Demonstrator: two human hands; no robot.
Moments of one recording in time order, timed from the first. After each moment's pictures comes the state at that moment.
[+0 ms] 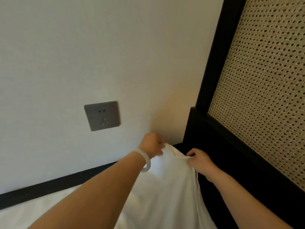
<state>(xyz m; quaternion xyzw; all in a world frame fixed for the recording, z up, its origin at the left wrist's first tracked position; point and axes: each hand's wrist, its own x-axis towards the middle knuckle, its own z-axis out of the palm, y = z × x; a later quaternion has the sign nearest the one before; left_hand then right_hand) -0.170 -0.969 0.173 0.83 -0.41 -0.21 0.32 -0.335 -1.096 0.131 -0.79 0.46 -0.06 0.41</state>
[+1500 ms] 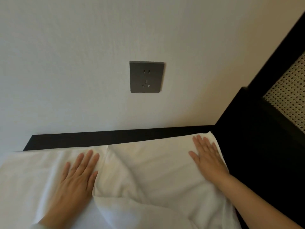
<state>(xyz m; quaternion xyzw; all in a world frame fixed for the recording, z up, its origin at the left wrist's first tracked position) -0.180 -0.640 0.057 0.96 -0.25 -0.05 0.11 -0.317 -1.045 0.048 -0.97 0.25 0.04 0.05</state>
